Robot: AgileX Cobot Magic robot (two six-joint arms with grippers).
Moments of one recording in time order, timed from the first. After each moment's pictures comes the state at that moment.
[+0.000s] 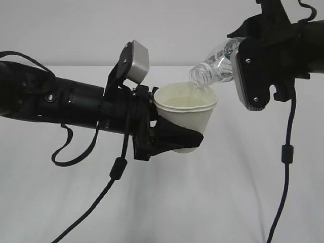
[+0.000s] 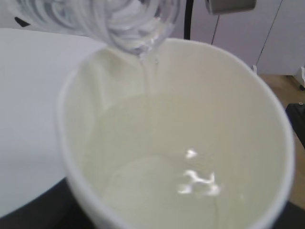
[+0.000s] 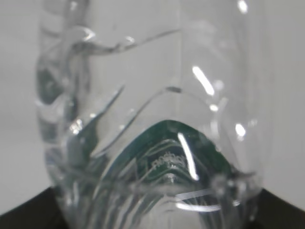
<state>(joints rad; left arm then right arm) -0.52 1.86 -1.01 1.38 -0.96 -0.93 0.39 1.40 -0.91 -1.39 0.01 -0.35</state>
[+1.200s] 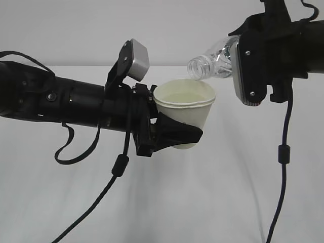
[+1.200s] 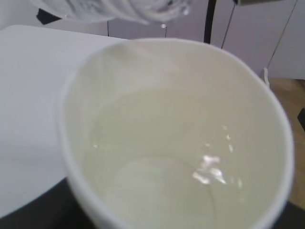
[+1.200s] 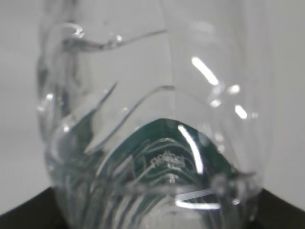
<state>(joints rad) -0.52 1.86 -1.01 1.35 -0.93 -0.93 0.39 1.40 -0.91 -1.39 0.02 -0.25</state>
